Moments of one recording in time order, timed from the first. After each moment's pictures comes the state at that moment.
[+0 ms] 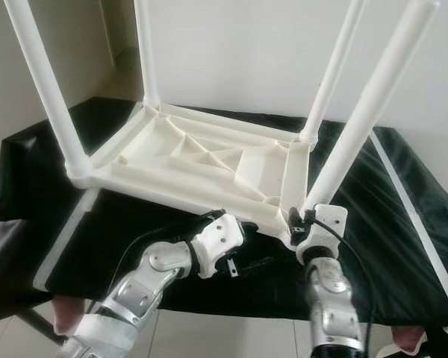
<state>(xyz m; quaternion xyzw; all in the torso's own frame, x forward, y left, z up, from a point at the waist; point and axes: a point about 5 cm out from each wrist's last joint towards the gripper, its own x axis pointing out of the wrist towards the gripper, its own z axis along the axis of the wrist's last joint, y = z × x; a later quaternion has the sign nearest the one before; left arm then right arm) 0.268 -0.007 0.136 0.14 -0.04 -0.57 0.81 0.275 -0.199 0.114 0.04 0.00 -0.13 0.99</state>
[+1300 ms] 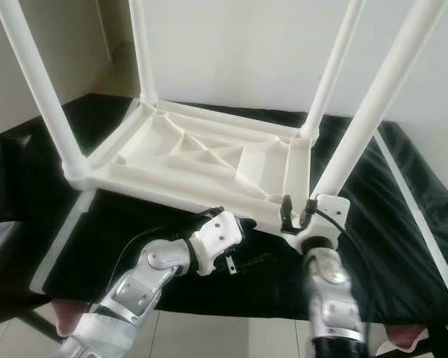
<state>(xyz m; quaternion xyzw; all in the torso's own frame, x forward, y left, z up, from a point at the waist) 0.268 -0.003 0.136 0.15 -0.04 -0.57 0.81 0.281 -0.209 0.128 0.03 -0.02 -0.03 1.00</state>
